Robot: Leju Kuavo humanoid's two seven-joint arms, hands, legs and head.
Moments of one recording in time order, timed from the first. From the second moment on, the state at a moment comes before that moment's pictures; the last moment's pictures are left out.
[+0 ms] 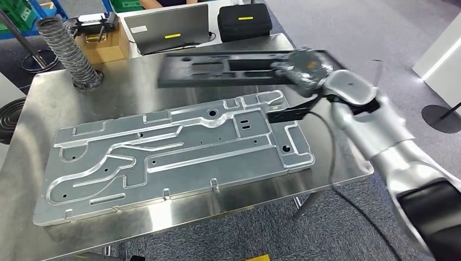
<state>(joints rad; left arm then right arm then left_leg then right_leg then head) -0.12 -0.20 1.08 -0.19 -1.31 0.09 -0.18 -1.09 -0.36 0.71 -0.92 0.96 -0.07 -0.43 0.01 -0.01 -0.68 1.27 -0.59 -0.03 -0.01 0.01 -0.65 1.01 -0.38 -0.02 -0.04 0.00</state>
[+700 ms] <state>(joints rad) -0.15 -0.21 1.00 -0.19 -1.37 0.08 -0.20 -1.09 -0.20 0.89 -0.89 0.91 -0.09 -0.39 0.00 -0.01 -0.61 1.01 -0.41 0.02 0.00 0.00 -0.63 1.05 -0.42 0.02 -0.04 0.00</state>
